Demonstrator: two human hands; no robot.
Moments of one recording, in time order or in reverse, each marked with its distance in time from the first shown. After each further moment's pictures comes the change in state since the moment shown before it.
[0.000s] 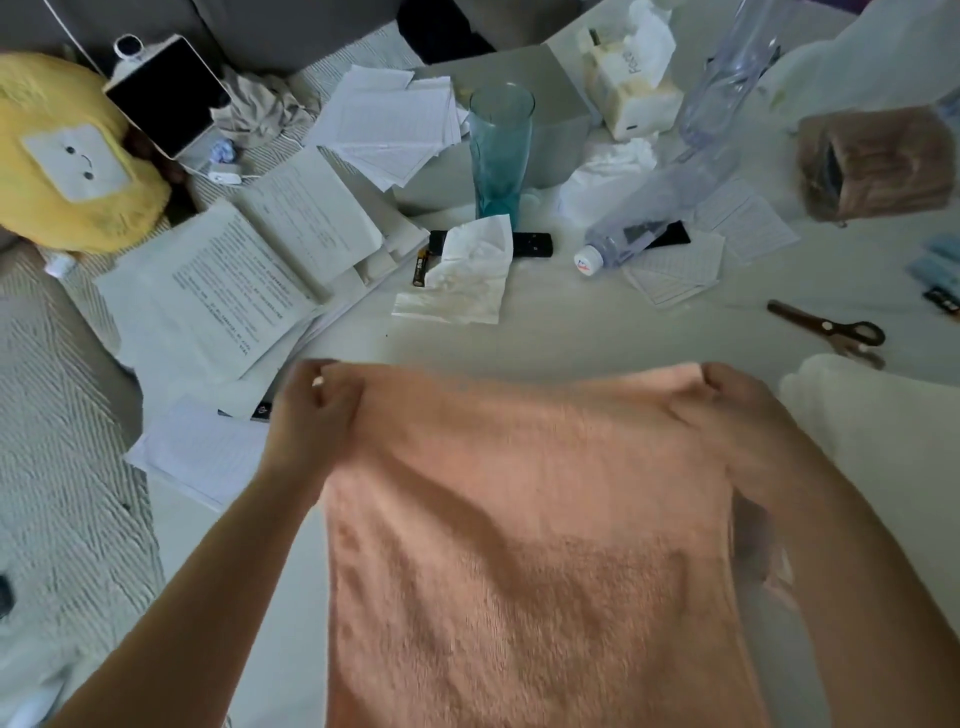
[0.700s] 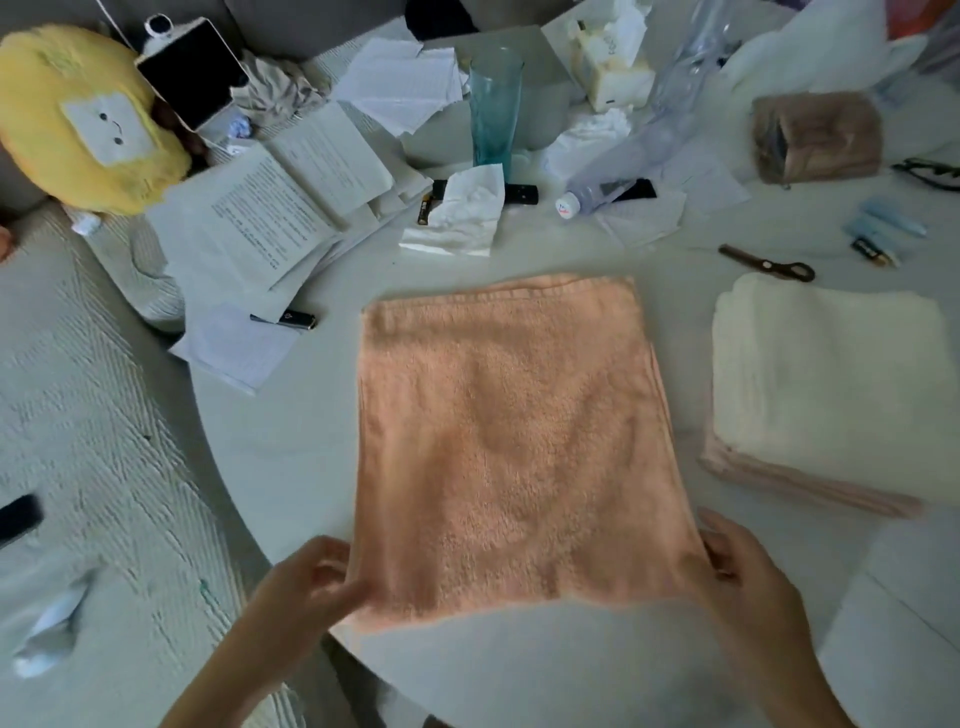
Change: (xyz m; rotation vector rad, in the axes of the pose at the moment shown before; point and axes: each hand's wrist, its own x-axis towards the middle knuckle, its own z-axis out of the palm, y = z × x) left_hand -0.232 -0.097 -0.076 0.197 -0.492 -0.229; right_hand -0.223 0.149 -0.011 -0.099 0.124 0.079
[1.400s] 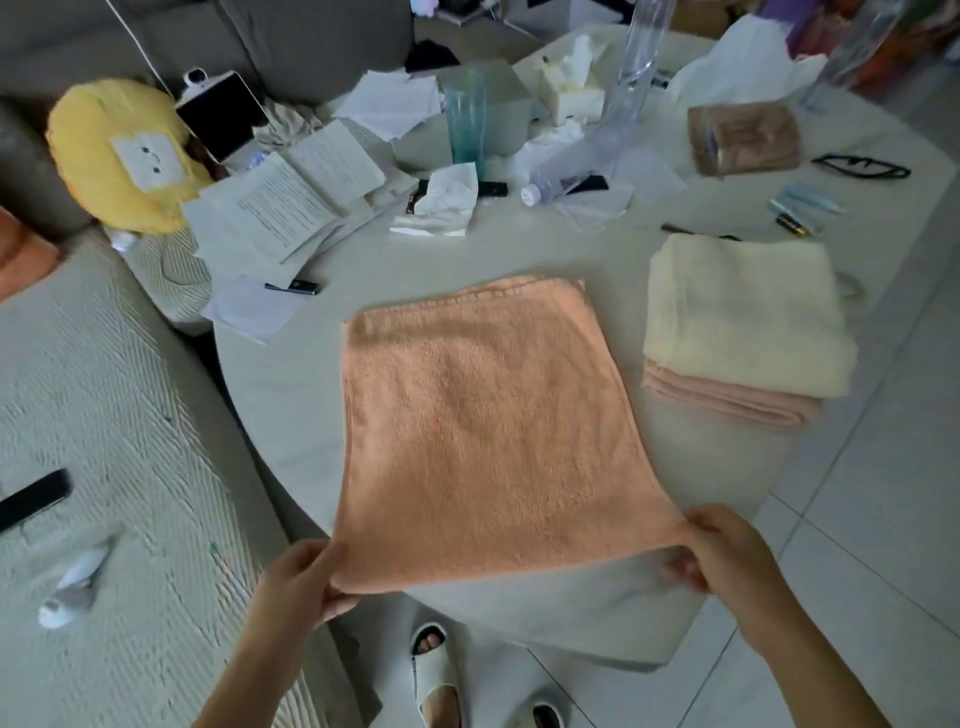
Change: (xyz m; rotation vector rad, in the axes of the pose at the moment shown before) left_hand -0.053 -0.081 0.074 -0.574 0.299 -0.150; right_hand -0.034 0.071 -0.039 0.199 -0.103 0.202
